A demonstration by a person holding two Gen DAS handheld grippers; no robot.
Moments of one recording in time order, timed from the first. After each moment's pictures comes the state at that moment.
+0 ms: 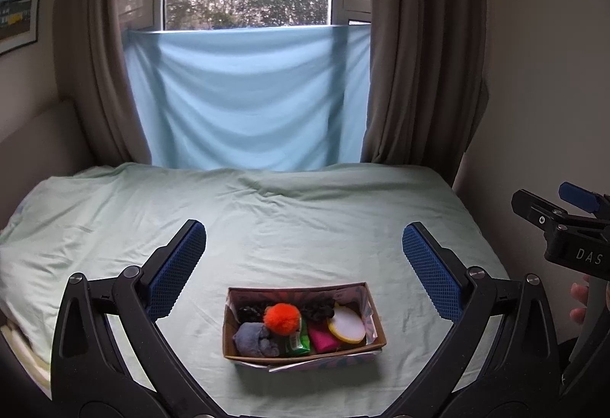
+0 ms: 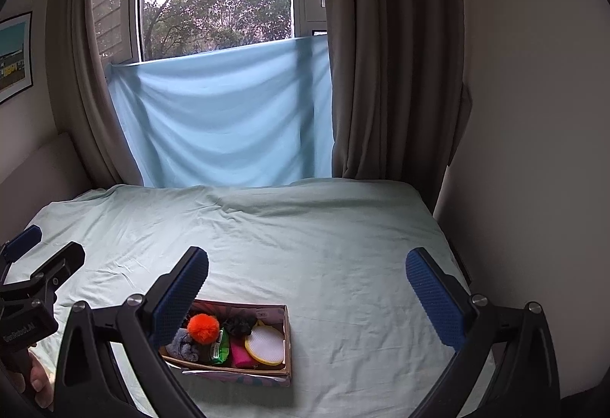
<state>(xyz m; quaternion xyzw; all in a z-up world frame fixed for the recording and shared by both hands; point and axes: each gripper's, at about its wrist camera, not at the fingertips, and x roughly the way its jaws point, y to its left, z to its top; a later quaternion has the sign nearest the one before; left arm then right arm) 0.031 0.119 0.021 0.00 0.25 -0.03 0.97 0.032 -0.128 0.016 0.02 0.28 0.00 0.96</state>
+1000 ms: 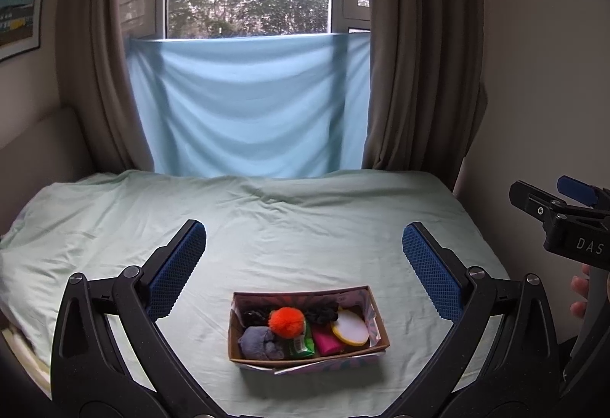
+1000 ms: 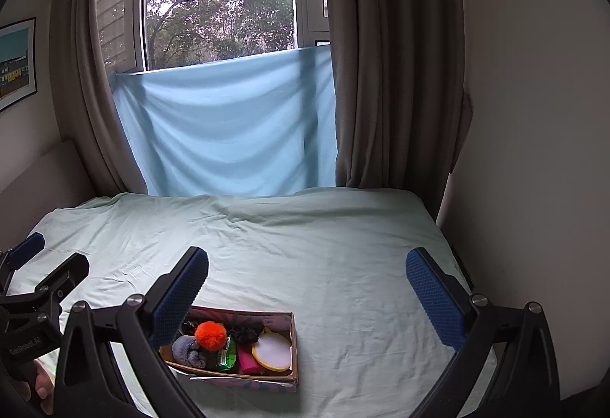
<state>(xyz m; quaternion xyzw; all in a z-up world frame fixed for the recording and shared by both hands) 0.021 0.121 0.026 0.00 0.24 -0.02 0.97 0.026 -0.122 0.025 0.03 0.27 0.01 0.96</state>
